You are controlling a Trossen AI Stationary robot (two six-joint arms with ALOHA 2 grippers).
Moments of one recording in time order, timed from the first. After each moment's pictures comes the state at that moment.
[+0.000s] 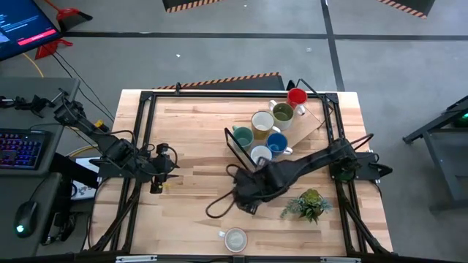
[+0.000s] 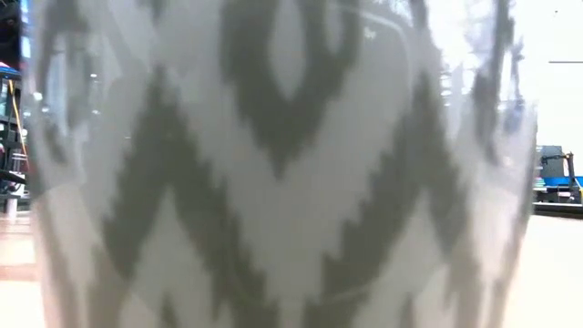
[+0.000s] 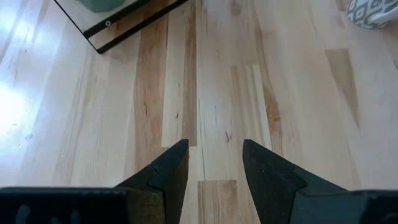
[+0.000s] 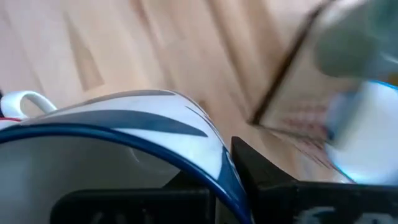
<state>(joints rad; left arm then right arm) -0.61 0.76 0.59 -0.74 -0.44 -0.40 0.42 2.07 2.18 -1.45 0.27 0.76</state>
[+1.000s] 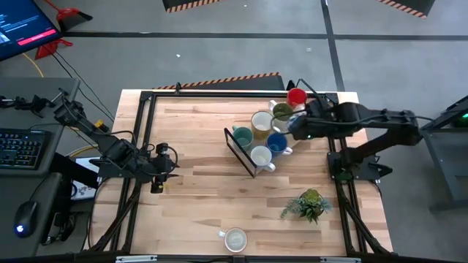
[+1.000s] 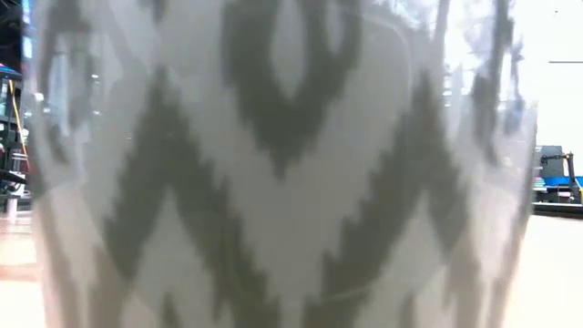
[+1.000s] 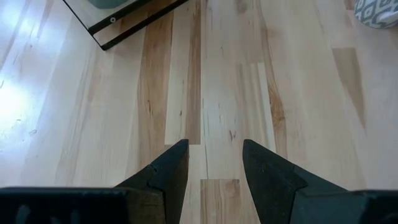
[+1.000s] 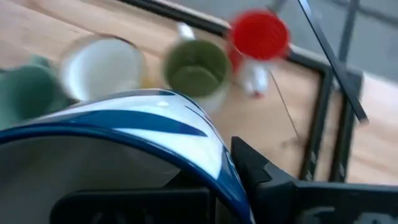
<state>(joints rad) -0.61 0.77 0.59 -0.74 -0.45 -0.42 0.04 1.26 1.47 -1.57 0.60 1.18</state>
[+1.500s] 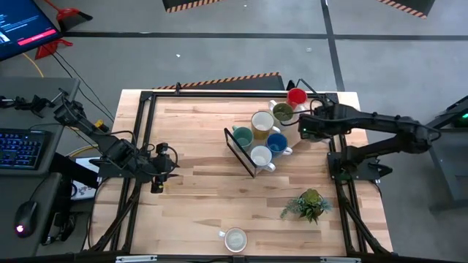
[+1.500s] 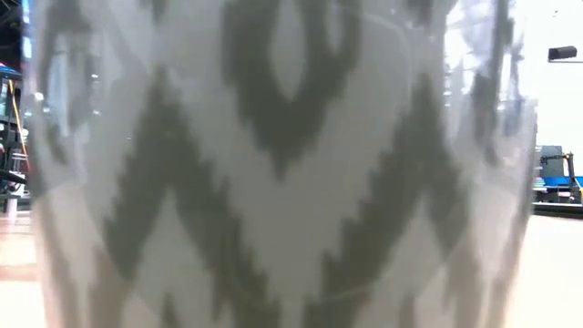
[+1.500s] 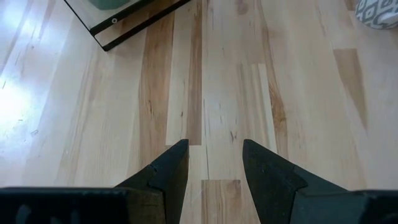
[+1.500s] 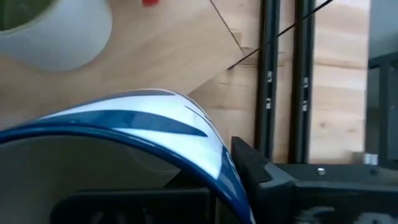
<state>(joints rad) -0.61 0.77 0.59 -0.74 -0.46 -0.42 -0.24 1.14 1.05 -1.50 0.38 1.25</state>
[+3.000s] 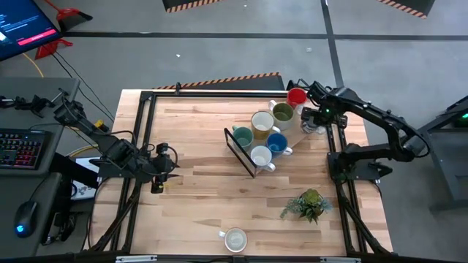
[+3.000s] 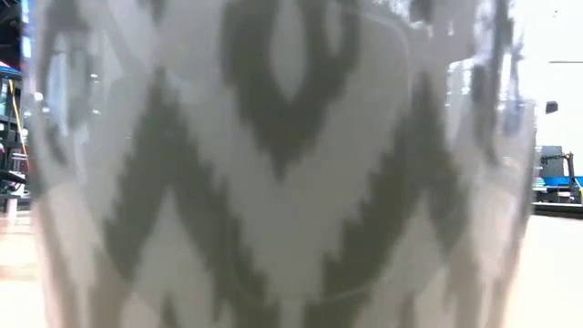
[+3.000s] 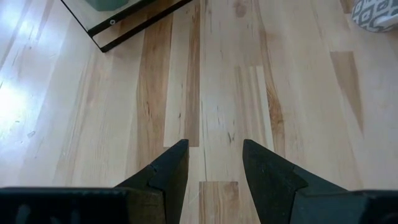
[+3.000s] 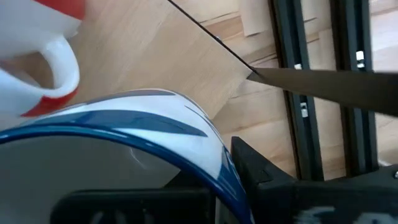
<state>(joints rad) -0.61 0.77 0.59 -0.73 -0.45 -0.42 -0.87 1.21 0.89 -1.16 0.07 0.94</state>
